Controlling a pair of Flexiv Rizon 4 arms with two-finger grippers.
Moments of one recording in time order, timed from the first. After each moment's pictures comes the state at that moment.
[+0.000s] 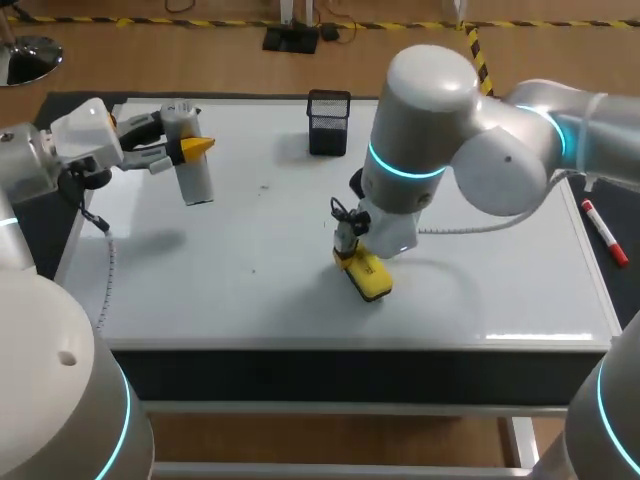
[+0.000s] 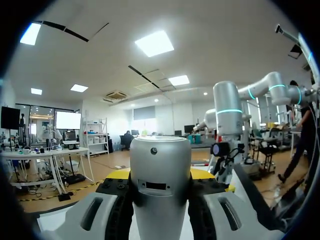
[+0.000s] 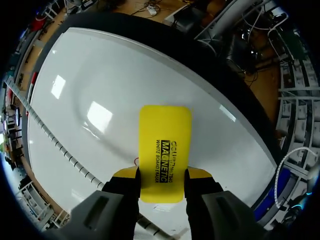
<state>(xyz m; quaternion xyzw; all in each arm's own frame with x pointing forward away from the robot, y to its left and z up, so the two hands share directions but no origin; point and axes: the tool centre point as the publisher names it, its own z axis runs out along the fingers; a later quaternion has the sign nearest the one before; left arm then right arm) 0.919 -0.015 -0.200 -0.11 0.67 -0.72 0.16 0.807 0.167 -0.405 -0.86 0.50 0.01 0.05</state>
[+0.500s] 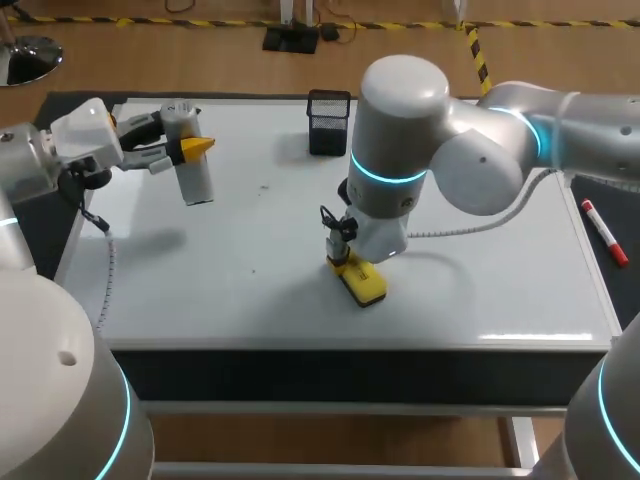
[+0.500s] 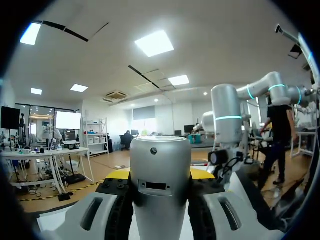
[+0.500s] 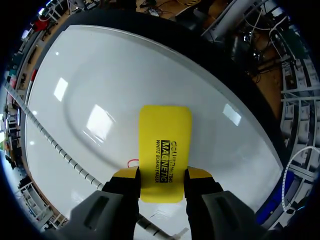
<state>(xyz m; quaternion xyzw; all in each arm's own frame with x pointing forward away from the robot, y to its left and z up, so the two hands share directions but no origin) 0.919 -0.015 -0.200 -0.11 0.67 -0.72 0.16 0.811 0.173 -0.428 -0.86 0.51 0.01 0.03</state>
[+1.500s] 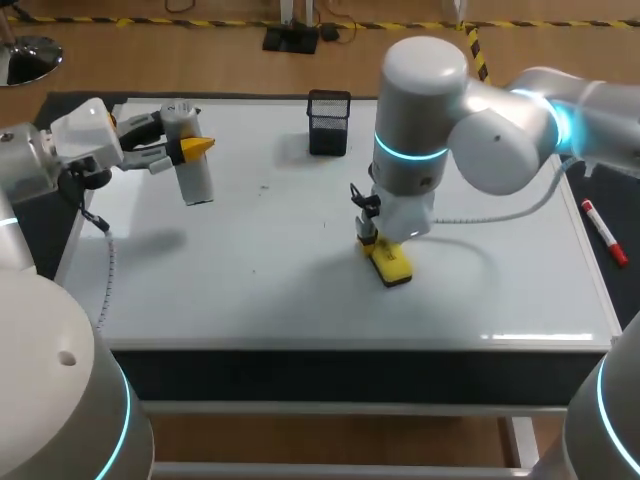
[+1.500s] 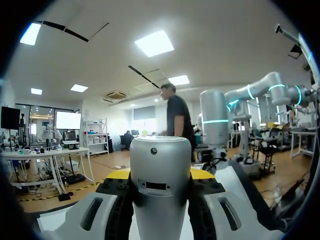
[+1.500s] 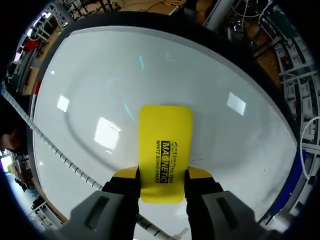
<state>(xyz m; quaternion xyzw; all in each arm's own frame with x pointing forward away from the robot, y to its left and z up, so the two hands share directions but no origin) 0.919 -0.015 -0.200 -0.11 0.67 -0.72 0.16 0.853 0.116 -0.434 -0.82 0.57 0.00 0.00</state>
